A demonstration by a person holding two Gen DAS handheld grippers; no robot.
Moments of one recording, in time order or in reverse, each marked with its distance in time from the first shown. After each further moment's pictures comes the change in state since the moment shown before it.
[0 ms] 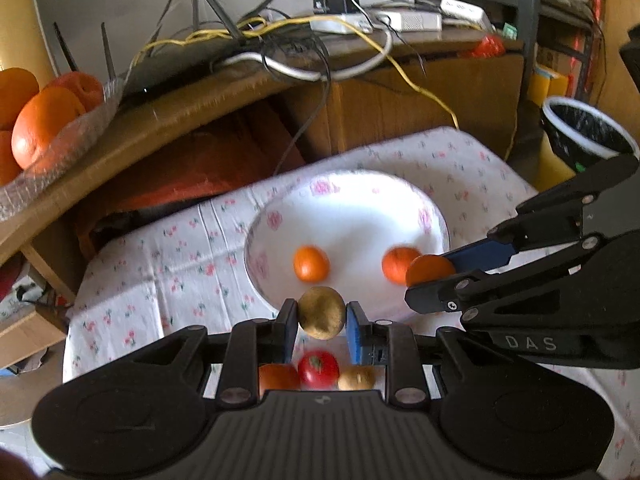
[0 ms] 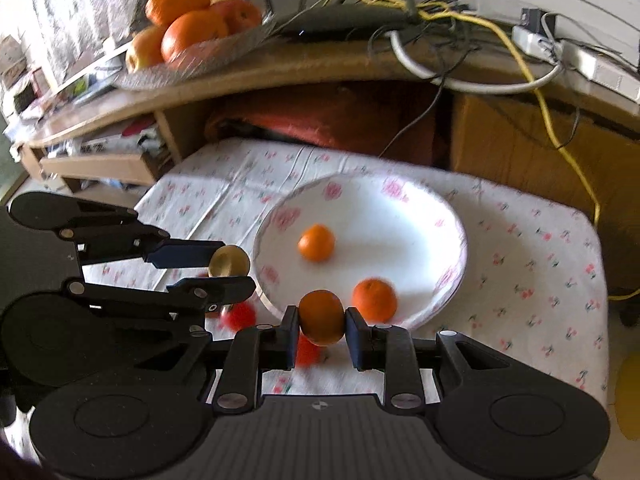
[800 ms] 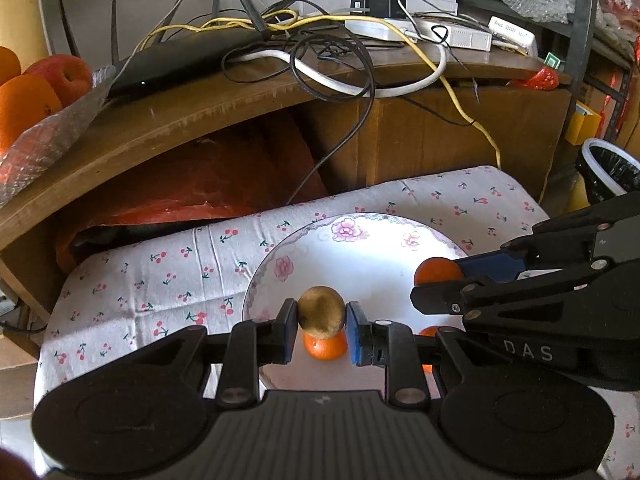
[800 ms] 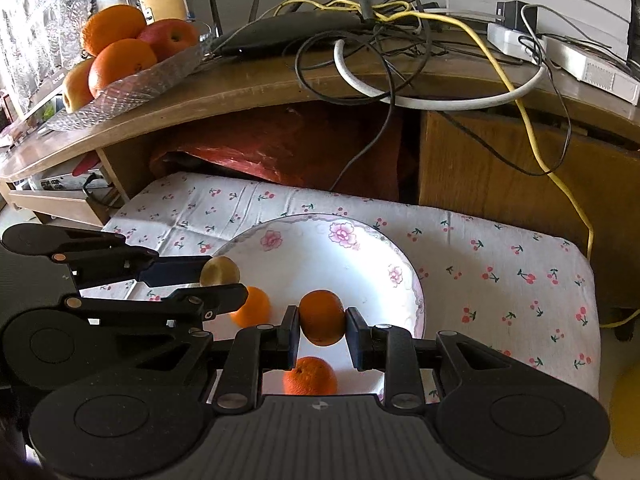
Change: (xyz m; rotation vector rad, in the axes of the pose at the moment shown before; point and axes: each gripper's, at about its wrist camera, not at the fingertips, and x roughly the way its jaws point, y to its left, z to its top) left arm 0.059 0.015 0.038 -0.101 -0.002 0.009; right arm 0.038 -0.043 0.037 0.044 -0.019 -0.038
